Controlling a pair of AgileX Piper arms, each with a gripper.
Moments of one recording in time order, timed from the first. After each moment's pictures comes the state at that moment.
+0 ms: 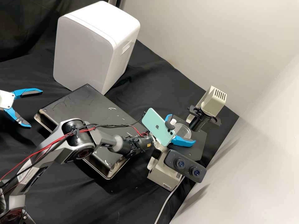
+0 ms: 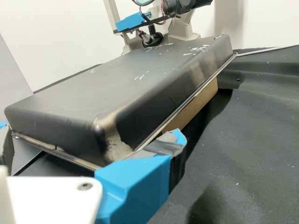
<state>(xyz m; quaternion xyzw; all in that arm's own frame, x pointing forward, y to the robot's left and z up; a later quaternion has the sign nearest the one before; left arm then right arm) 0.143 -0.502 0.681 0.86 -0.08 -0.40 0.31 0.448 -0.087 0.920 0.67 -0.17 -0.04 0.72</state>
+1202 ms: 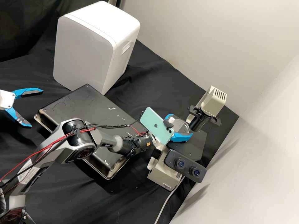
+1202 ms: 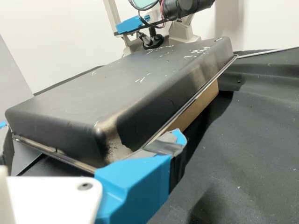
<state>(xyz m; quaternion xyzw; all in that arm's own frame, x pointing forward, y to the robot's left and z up) 0.144 -0.503 0.681 0.86 -0.08 -0.40 0.31 0.450 -0.086 0.916 0.67 -0.15 -0.04 0.73</state>
